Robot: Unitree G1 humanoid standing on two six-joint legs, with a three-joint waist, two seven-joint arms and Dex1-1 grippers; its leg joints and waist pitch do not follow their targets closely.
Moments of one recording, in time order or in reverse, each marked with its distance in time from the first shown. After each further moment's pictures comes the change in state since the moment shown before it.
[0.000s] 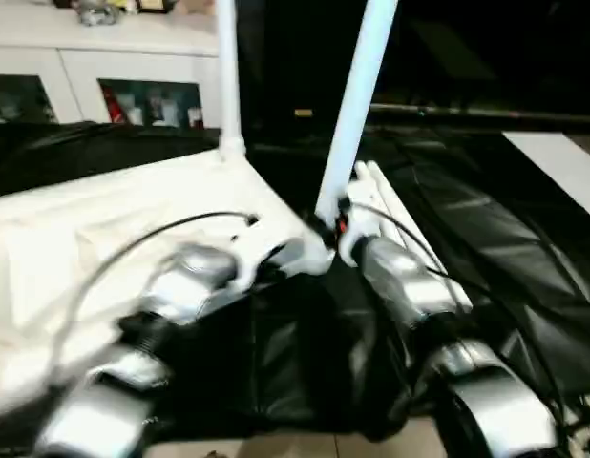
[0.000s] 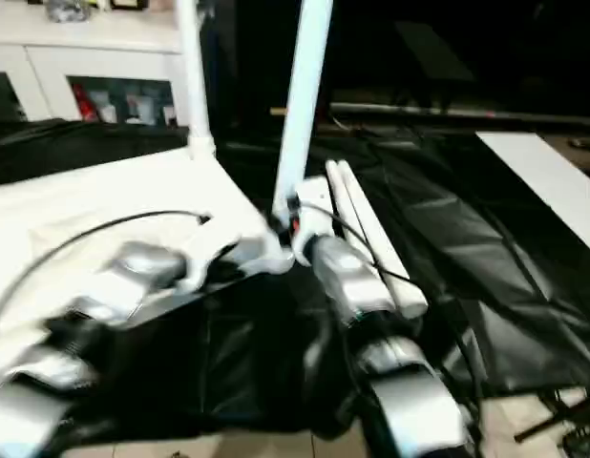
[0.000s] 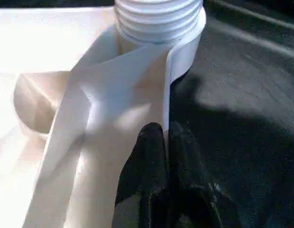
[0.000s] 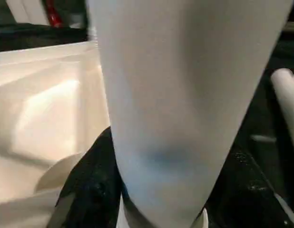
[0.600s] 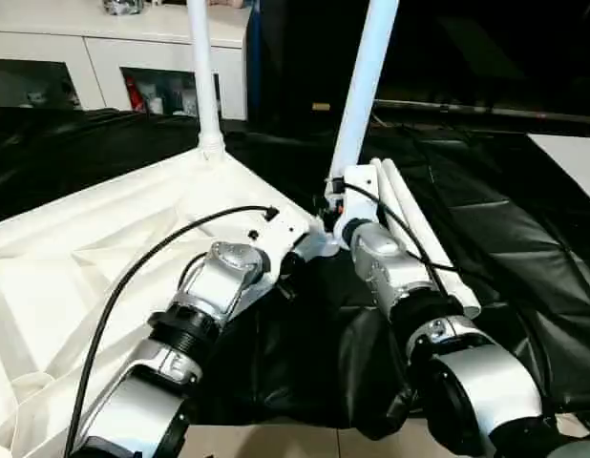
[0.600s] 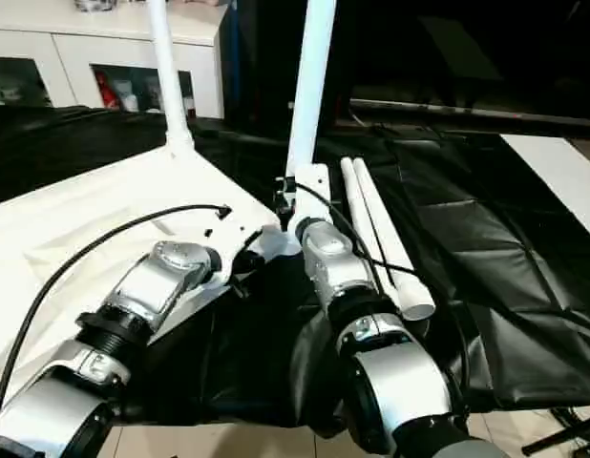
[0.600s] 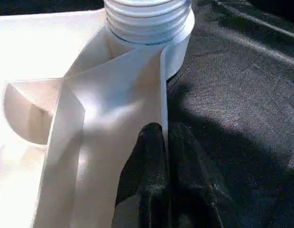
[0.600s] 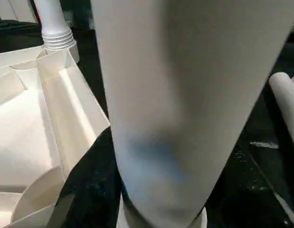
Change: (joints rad) left arm 0.003 -0.008 0.009 -0.018 -0.018 0.032 0.041; right arm -0.072 0.030 -0.030 0.112 -0.031 -0.067 -0.045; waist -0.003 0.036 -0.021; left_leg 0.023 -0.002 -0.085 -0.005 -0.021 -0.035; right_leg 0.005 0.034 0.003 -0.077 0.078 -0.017
